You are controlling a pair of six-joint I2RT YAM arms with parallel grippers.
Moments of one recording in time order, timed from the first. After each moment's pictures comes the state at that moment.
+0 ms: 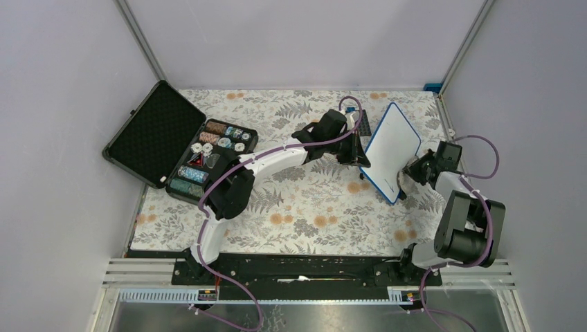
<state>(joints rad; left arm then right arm) -0.85 2.13 1.74 -0.18 0.49 -0.81 -0.31 1.44 0.69 -0.11 -0.24 0.66</state>
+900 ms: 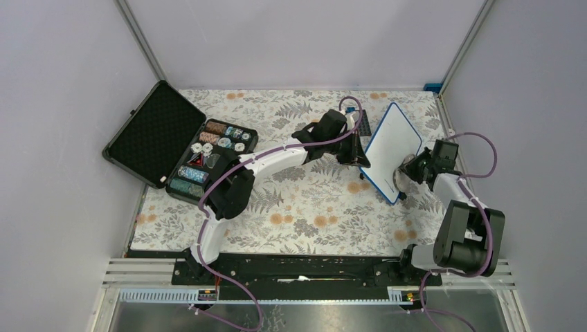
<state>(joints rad) -0.85 2.13 1.74 -0.18 0.49 -0.81 -0.26 1.35 0.68 -0.15 -0.24 0.68</state>
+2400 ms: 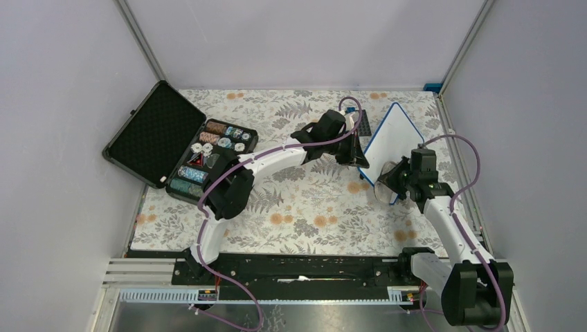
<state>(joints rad) -0.85 2.12 1.72 -0.18 0.50 -0.79 0.02 1.02 0.60 -0.38 -0.17 0.75</state>
